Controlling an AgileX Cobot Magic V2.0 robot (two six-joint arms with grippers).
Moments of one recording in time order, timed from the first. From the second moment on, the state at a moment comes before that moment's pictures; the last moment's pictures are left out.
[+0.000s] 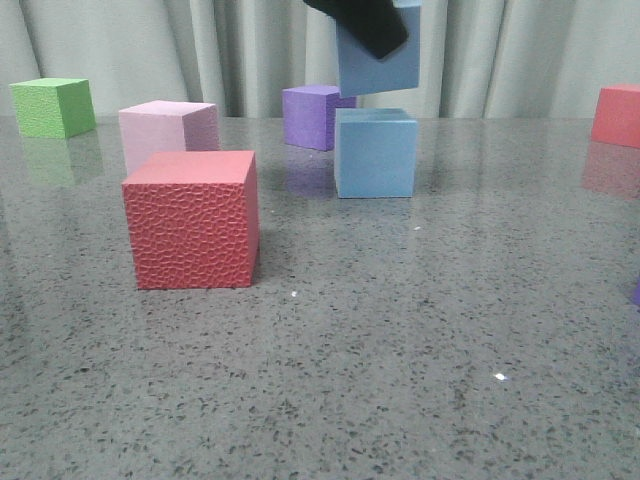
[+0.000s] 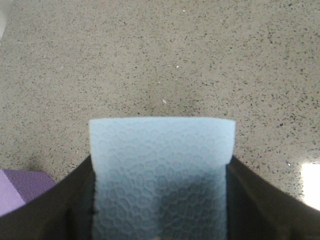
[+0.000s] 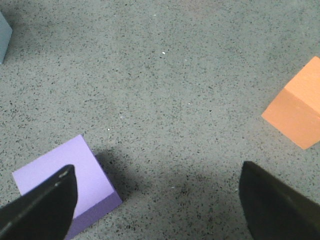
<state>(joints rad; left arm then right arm) -0.57 1.97 -1.97 -0.43 1.01 1.13 0.21 0.62 -0.75 -0.22 0.90 0.31</state>
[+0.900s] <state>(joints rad) -0.57 2.00 -1.97 -0.43 1.02 1.18 0.21 0.62 -0.75 -0.22 0.90 0.31</state>
